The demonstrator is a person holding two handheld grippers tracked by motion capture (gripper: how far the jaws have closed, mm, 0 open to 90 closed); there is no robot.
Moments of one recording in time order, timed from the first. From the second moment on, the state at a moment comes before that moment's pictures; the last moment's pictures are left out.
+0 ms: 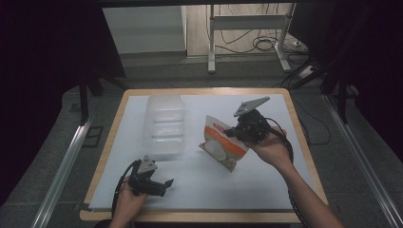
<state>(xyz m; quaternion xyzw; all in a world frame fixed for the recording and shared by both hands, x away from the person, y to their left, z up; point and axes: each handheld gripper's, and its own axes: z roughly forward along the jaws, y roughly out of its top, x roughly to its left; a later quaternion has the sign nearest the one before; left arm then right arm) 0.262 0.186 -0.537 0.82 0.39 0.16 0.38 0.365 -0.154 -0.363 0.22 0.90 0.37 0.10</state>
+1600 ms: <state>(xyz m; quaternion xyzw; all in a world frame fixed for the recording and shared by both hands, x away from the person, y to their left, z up) 0.261 0.188 -0.535 0.82 0.40 0.17 0.39 0.450 -0.069 -0.327 0.22 0.87 0.42 0.12</state>
